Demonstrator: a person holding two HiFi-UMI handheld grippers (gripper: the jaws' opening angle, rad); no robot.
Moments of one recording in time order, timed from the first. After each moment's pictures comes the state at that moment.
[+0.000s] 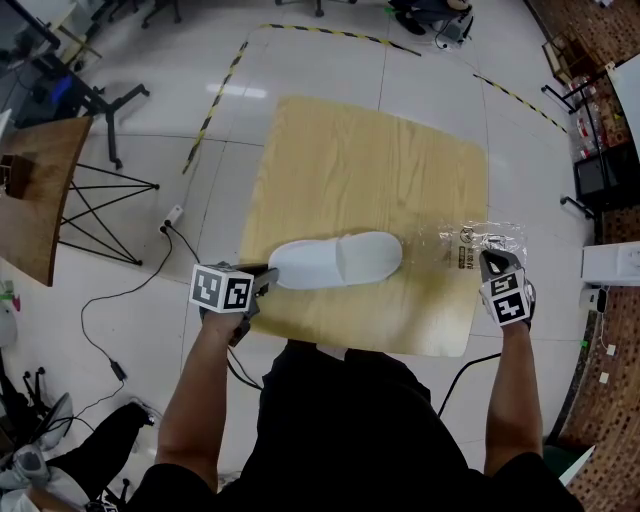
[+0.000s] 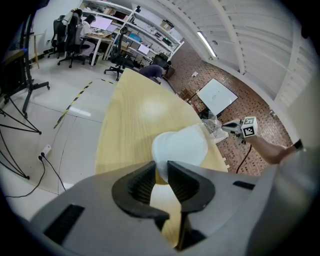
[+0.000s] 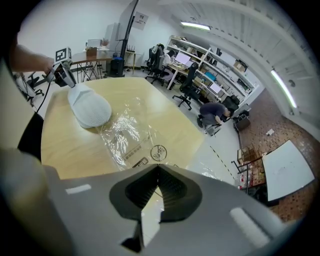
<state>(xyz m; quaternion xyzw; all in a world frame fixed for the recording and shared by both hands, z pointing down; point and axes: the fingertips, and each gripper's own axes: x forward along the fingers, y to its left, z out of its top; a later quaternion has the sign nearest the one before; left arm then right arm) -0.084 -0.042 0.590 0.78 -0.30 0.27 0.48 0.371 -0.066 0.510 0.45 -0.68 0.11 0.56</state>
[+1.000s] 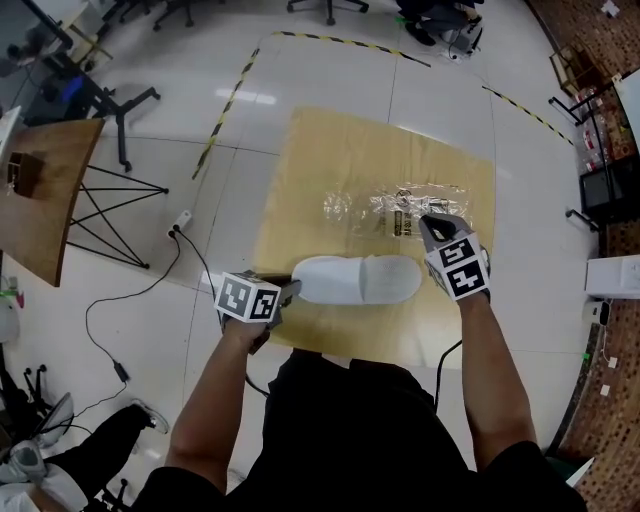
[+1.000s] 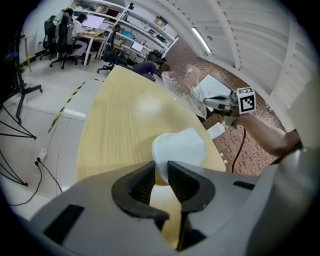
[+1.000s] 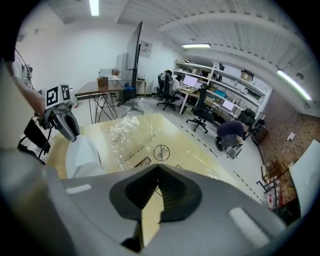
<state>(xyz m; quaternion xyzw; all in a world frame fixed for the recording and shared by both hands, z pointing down) -0.061 -0.041 0.592 0.79 -0.27 0.28 0.47 0.181 -0.166 0.497 0.41 -0.79 0.10 0.44</state>
